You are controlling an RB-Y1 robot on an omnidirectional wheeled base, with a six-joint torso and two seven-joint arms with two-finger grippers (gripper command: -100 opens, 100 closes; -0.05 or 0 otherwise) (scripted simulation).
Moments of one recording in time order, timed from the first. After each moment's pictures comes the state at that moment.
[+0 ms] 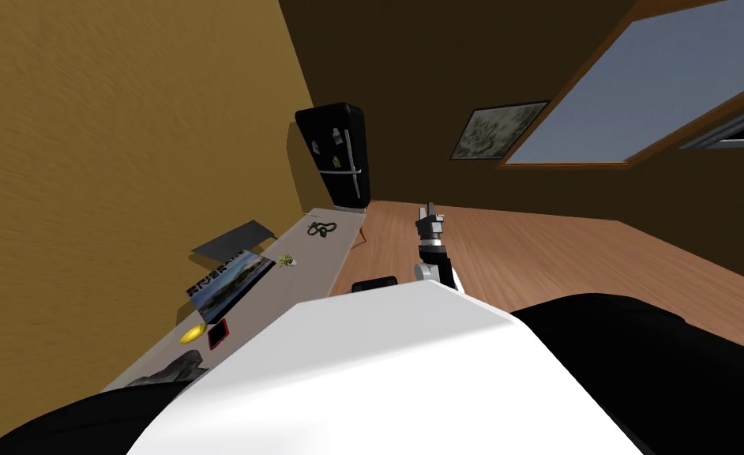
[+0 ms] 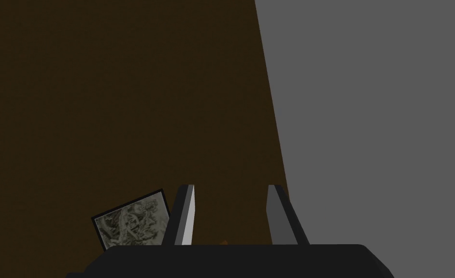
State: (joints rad) left arm 0.68 0.62 -0.08 -1.27 0.78 0.14 0.11; right arm 0.54 0.03 0.06 -2.27 -0.03 -0.36 -0.05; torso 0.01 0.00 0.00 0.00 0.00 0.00
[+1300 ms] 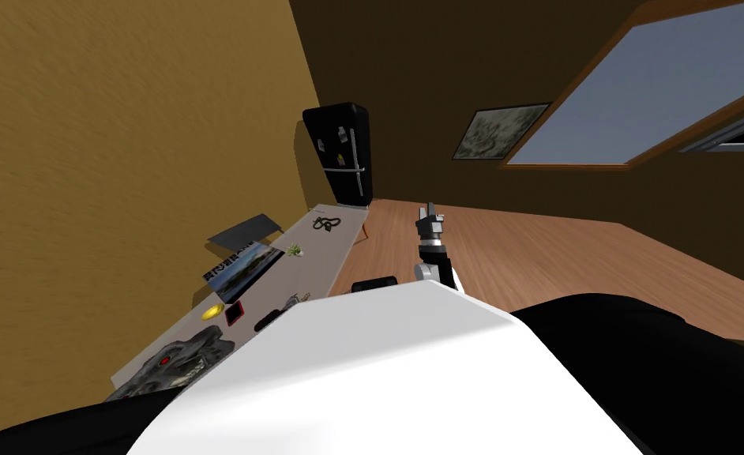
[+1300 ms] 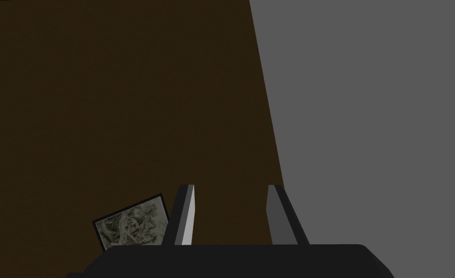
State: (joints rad) left arm 0.39 0.45 0.16 -1.11 0.64 0.34 -0.09; right arm 0.54 0.03 0.06 -2.27 -0.03 -0.36 -0.05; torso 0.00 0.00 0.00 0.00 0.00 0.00
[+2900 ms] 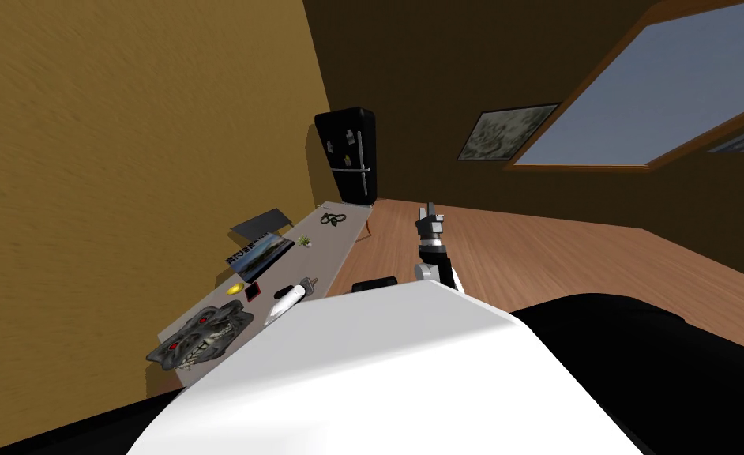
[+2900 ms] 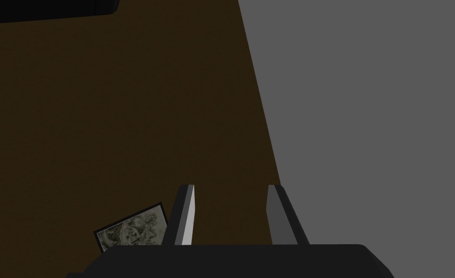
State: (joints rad) left arm 0.08 0.29 0.40 -0.96 0.49 0.53 -0.29; right arm 0.54 0.03 0.06 -2.27 -0.03 -0.36 -0.05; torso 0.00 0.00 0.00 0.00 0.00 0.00
